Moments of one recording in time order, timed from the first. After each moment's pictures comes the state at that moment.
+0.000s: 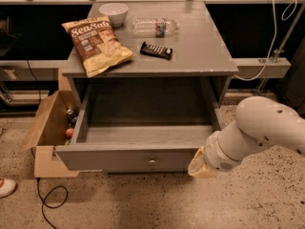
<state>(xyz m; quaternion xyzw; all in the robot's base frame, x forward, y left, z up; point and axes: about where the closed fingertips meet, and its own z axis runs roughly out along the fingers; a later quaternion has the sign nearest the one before) 0.413 -0.129 0.669 -0.65 0.73 0.16 0.16</state>
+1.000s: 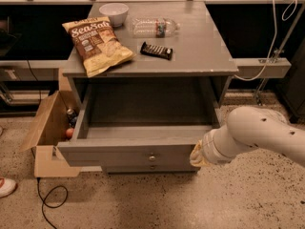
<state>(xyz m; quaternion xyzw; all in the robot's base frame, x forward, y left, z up) 0.473 -0.147 0.627 -0.71 0.67 0.05 0.21</state>
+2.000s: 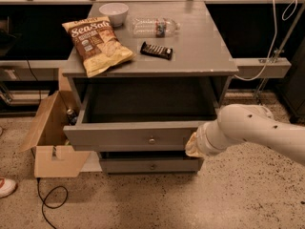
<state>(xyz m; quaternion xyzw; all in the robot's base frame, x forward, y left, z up) 0.519 -0.137 0.616 -0.70 0.68 0.02 0.23</state>
